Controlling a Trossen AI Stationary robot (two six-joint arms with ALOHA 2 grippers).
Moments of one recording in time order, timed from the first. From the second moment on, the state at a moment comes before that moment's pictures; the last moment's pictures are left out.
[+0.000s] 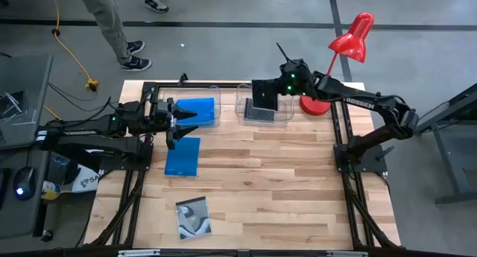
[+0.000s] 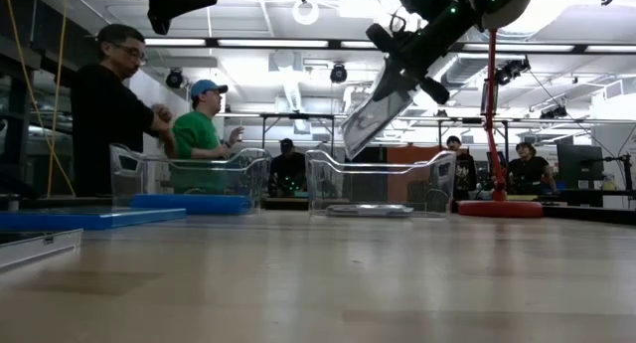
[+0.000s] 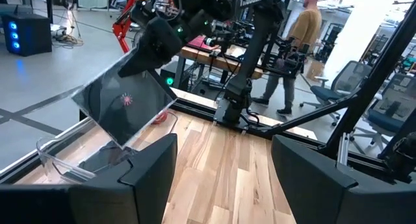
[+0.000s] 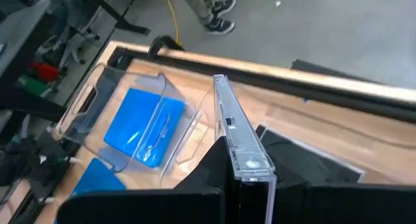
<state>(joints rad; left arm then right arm) 0.08 0.60 0.62 -0.05 -0.08 -0.25 -0.56 1.43 1.13 -0.29 0.03 0.70</state>
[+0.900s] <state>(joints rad) 0.08 0.60 0.62 -0.05 -0.08 -0.33 -0.59 1.61 1.13 -0.26 -0.07 0.84</state>
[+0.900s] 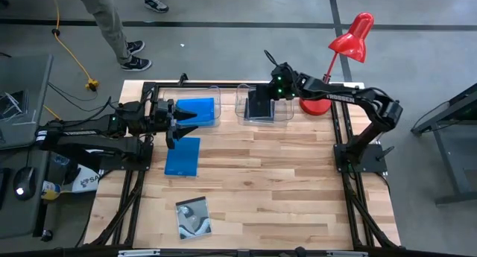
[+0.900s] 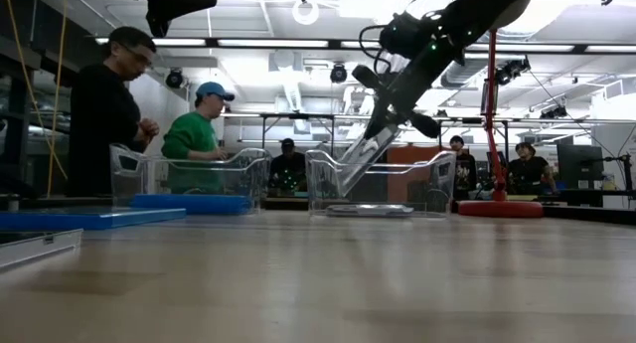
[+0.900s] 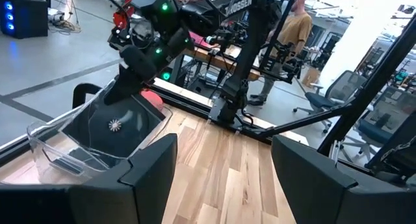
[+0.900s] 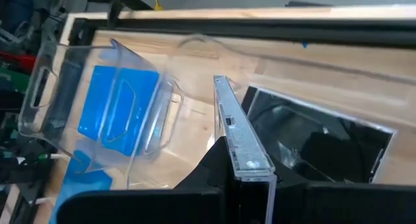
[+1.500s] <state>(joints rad) 0.08 0.60 0.62 -0.05 -0.08 -0.34 -0.60 1.66 1.13 -0.22 -0.05 0.92</state>
